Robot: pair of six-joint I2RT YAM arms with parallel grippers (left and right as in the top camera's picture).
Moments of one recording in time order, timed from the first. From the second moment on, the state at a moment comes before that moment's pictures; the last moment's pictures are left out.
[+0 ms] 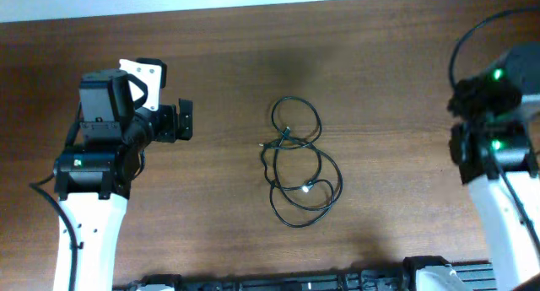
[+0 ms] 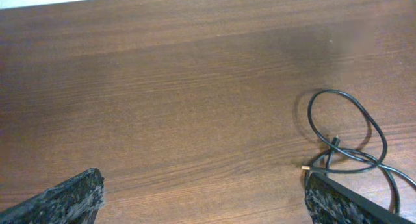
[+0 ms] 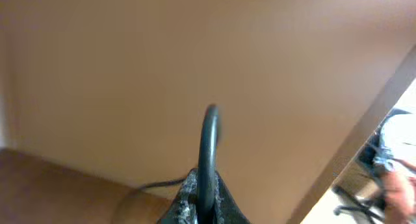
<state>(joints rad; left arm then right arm) -0.05 1.21 1.26 -0.81 0.10 0.09 -0.04 1.18 1.16 0.15 1.42 -0.40</state>
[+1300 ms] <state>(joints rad) -0.05 1.21 1.26 -0.81 0.10 0.09 -1.31 1.50 1.17 -0.52 -0.13 0.89</state>
